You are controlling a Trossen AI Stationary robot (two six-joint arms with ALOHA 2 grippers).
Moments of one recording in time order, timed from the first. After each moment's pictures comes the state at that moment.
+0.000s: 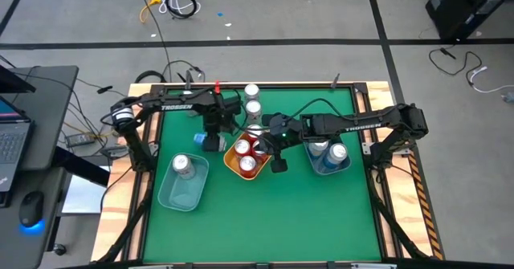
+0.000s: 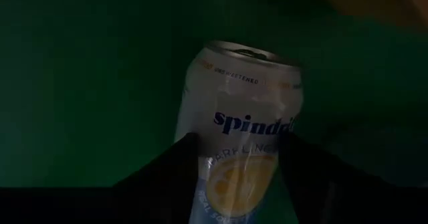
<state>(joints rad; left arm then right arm) 0.39 1.75 1.25 -1.14 0.12 0.40 -0.01 1.63 1.30 -0.36 -0.06 -0.24</state>
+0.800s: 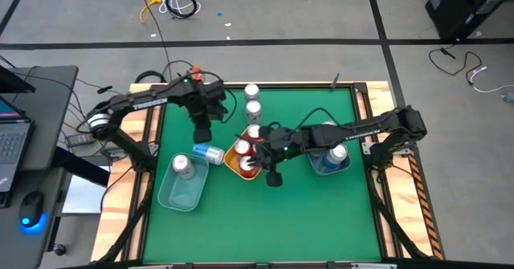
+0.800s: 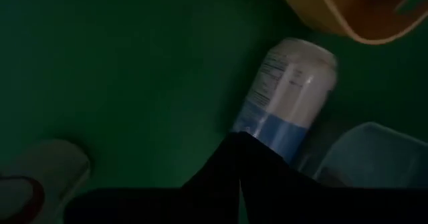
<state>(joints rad) 0.46 1.52 1.29 -1.25 0.13 0.30 0.10 1.66 1.30 -0.21 -0.07 0.00</state>
